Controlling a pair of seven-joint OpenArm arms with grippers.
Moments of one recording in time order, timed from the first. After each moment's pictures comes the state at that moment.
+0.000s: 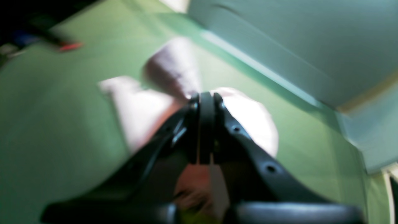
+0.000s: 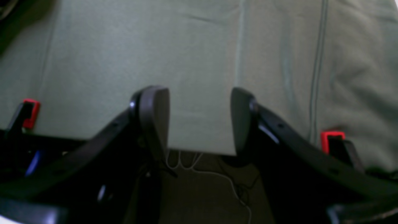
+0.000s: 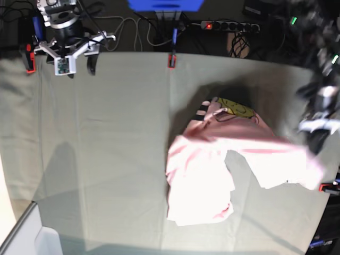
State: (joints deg) left arm 20.8 -9.5 -27.2 115.2 -44.6 1.3 25.7; right arm -45.5 7.3 3.3 116.4 0.1 0.4 -21.4
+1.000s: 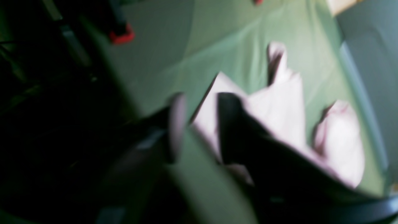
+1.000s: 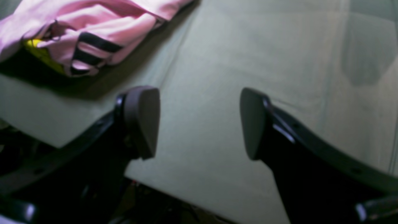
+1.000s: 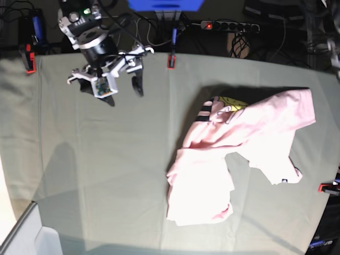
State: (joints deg) left arm 27.6 -8.6 -48.3 95.9 -59.5 -4.2 25.0; right arm -34.6 10.7 -13.5 116.4 0.0 0.2 -21.6
